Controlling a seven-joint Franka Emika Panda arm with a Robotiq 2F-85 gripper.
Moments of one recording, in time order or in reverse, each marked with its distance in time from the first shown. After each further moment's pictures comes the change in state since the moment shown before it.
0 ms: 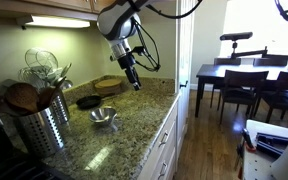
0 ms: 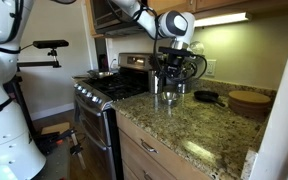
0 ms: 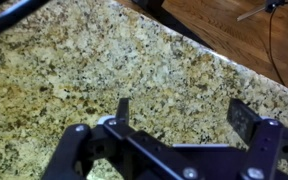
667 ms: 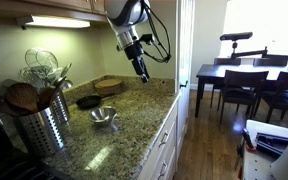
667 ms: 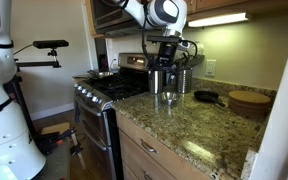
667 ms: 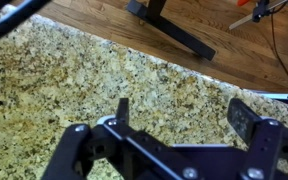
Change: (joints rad) arm 0.000 -0.208 -0.004 -0.199 -0.014 0.006 0.093
